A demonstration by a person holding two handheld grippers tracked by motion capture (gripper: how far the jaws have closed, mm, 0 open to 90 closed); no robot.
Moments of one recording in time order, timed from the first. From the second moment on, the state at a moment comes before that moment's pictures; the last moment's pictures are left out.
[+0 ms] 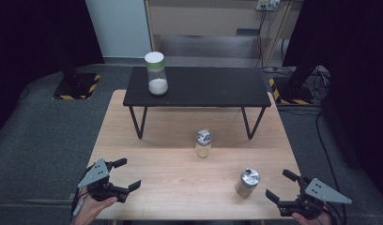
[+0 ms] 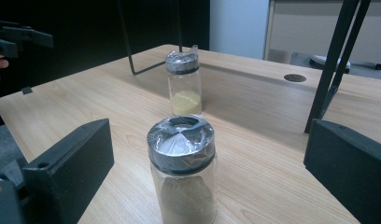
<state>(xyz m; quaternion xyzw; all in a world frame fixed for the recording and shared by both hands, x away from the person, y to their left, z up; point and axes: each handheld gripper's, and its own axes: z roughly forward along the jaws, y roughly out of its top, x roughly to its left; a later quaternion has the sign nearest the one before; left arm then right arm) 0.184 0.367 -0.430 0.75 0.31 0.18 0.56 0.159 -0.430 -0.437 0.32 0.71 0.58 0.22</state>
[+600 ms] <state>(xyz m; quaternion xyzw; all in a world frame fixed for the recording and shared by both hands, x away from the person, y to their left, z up) 0.170 0.381 -0.437 0.73 0.33 0.22 0.56 0.159 -0.431 -0.437 0.32 0.71 0.58 0.22</state>
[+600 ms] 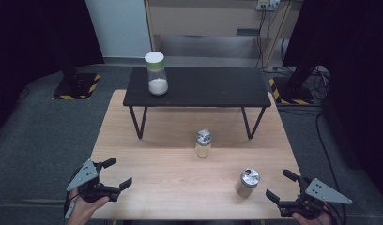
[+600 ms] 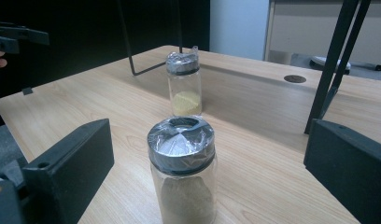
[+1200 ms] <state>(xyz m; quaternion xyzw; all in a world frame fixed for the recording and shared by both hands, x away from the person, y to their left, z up) 0.171 0.382 -0.438 0.73 0.32 0.23 0.56 0.159 -0.430 -0.438 0.32 0.71 0.58 0.22</state>
